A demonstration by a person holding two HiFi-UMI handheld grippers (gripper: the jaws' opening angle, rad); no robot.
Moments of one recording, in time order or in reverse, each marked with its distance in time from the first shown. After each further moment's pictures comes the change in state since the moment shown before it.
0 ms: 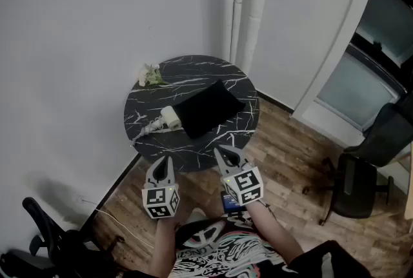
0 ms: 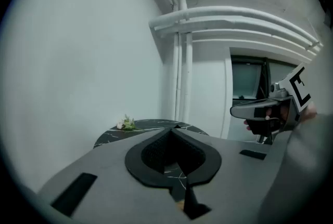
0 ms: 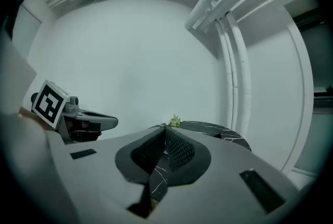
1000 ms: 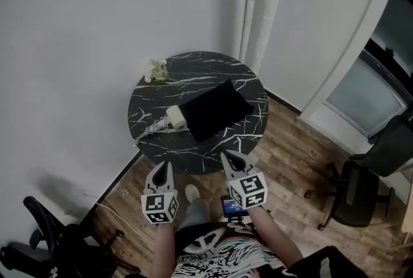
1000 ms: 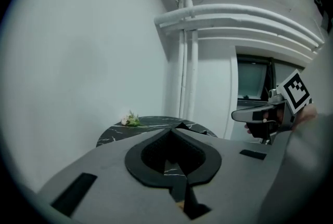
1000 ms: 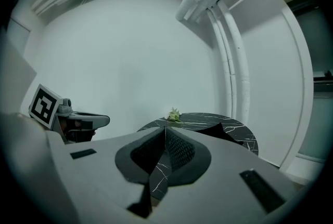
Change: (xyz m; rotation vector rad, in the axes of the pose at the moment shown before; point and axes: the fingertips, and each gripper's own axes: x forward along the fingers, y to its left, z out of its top) left arm 0.011 0.022 -0.012 -0.035 0.017 0.033; right arm 0.027 -0.020 -0.023 0.091 0.061 -0.002
